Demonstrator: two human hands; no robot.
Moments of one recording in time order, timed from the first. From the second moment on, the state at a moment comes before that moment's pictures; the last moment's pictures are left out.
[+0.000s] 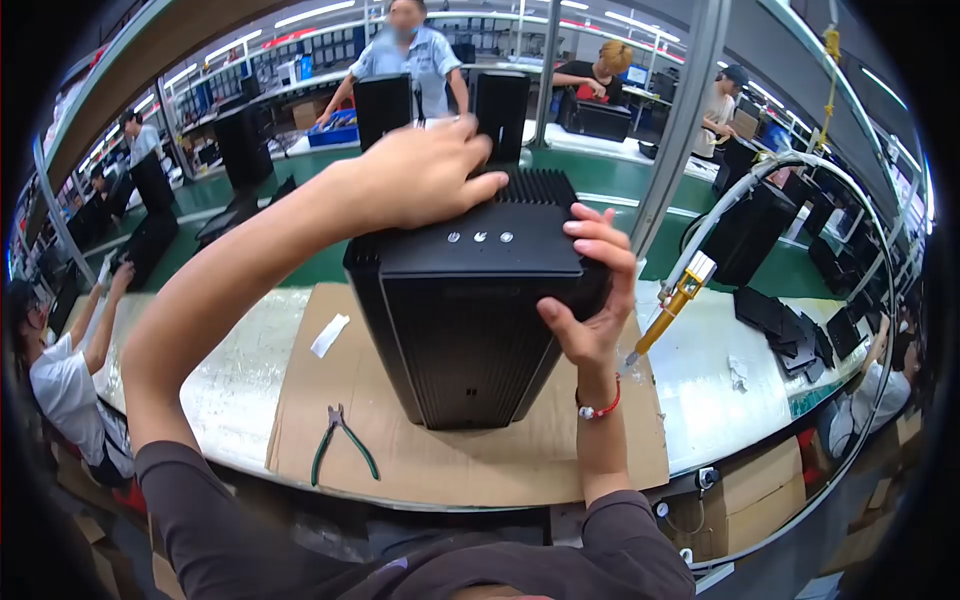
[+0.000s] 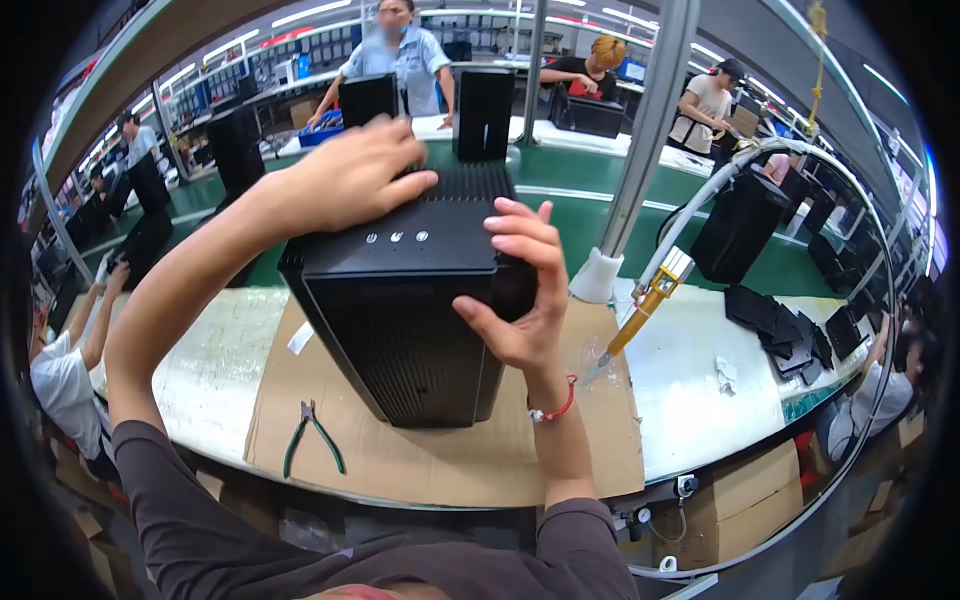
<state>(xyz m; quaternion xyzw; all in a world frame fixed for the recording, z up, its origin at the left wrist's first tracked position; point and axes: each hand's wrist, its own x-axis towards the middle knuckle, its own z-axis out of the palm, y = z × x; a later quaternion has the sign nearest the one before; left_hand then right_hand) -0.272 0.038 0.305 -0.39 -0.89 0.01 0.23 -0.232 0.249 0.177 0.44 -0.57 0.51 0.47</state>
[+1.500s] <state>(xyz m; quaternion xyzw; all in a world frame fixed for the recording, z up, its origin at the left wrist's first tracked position) -0.246 -0.007 0.190 -0.24 -0.58 -0.70 0.33 -0.230 0.264 0.182 0.30 -0.68 0.61 0.28</state>
